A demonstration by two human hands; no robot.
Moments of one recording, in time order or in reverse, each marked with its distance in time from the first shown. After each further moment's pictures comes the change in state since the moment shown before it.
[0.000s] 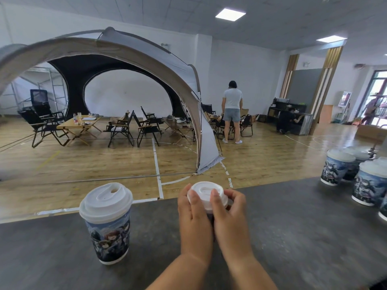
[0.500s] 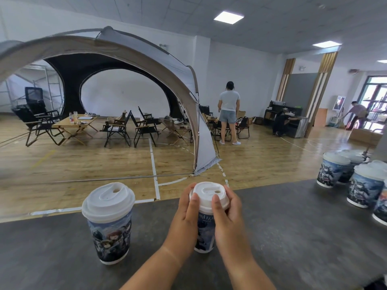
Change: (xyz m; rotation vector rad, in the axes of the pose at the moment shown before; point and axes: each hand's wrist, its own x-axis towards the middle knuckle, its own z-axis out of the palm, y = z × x) left_hand 0.019 0.003 -0.036 0.145 -0.364 0.064; right_hand -0.009 -0.002 0.000 0.066 -0.140 0.012
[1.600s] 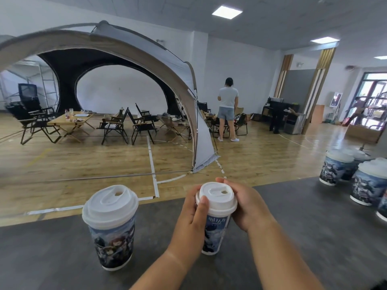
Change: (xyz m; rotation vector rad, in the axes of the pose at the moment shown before) left_hand 0.002 -0.004 -0.004 0.017 -0.023 0.064; right_hand 0.076 -0.007 -0.015 0.206 -0.037 0.498
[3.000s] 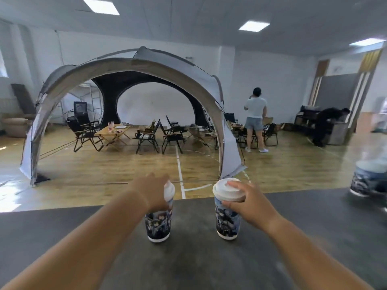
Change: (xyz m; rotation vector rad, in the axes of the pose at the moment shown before) left_hand -0.008 0.129 -0.126 1.697 -0.193 -0.391; right_hand -0.052 -0.001 0.006 -1.002 -0.151 -0.496
